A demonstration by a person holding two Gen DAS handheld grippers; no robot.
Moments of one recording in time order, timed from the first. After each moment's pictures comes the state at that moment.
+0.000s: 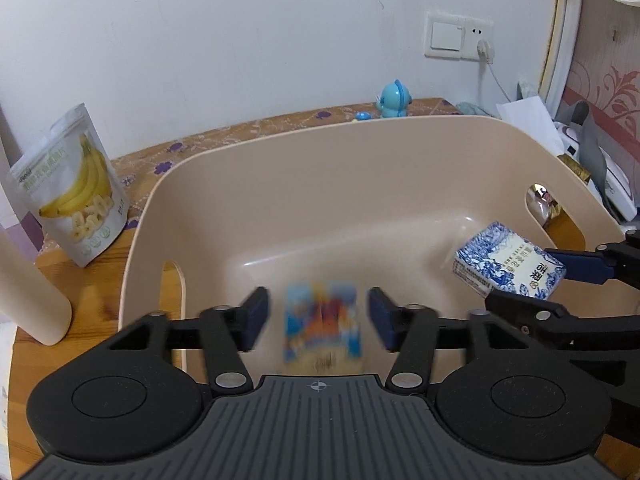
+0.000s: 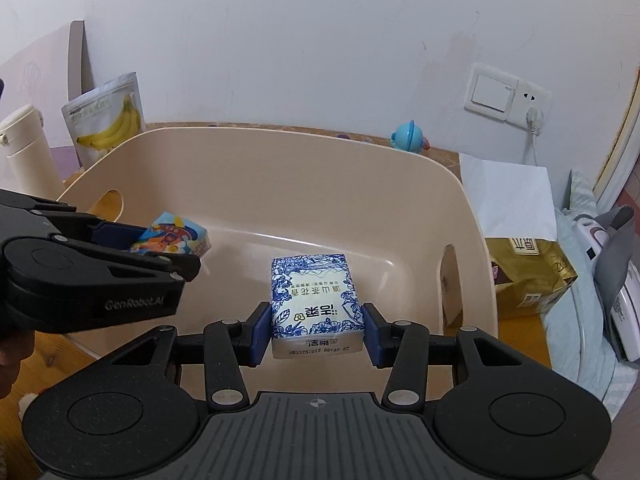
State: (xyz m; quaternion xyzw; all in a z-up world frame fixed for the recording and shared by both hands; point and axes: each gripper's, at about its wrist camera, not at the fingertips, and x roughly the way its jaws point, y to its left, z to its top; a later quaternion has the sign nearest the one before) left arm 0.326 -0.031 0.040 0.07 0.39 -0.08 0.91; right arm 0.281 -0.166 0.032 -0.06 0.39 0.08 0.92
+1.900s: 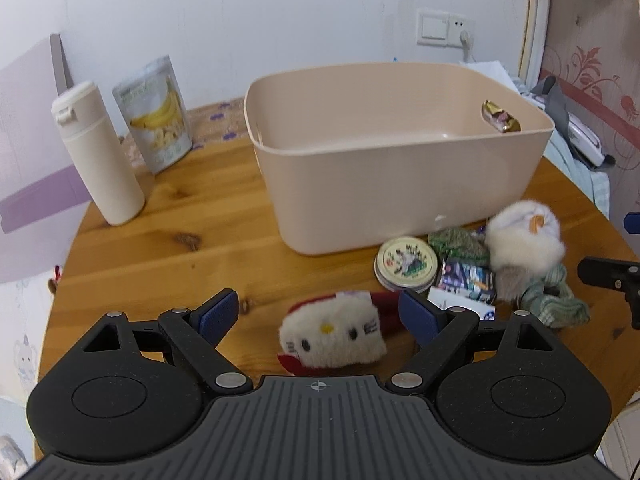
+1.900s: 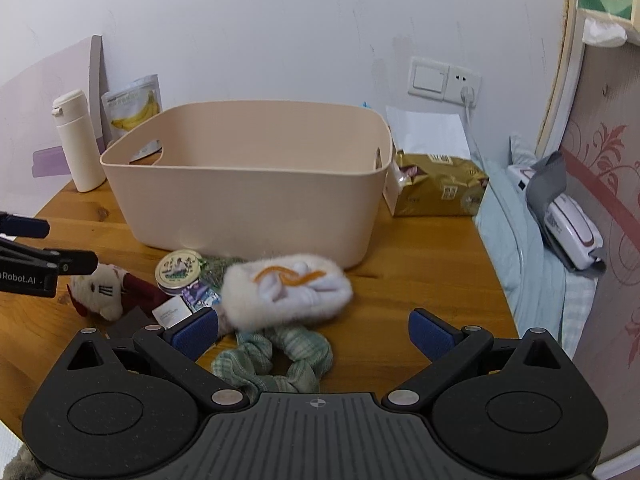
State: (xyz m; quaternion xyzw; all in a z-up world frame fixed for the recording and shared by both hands) left arm 0.151 0.033 0.031 0.07 0.38 -0.07 0.92; right arm 0.110 -0.207 0.031 -0.03 0.36 0.05 0.93
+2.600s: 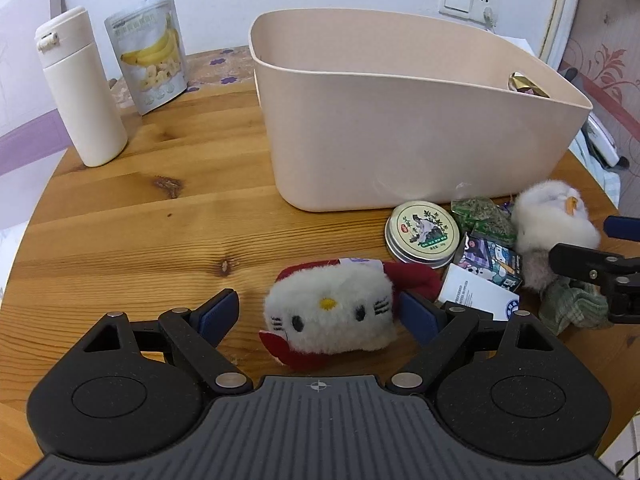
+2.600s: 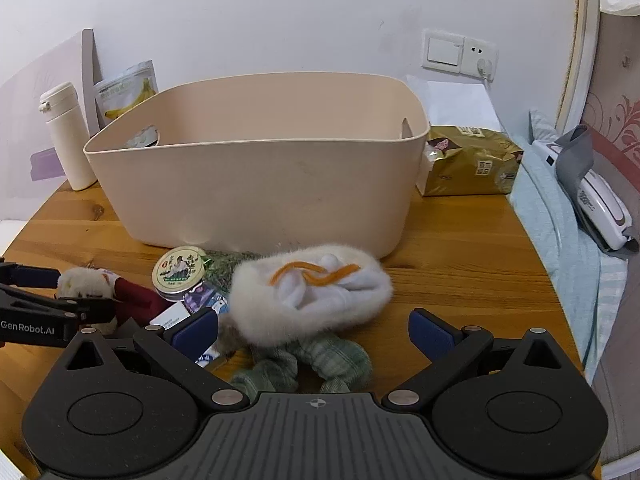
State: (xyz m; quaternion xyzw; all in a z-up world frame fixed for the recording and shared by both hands) left arm 0.176 0.040 -0.007 0.03 0.43 -0.07 0.90; right arm 0.144 -0.189 0.000 0.00 0.38 0.07 0.92
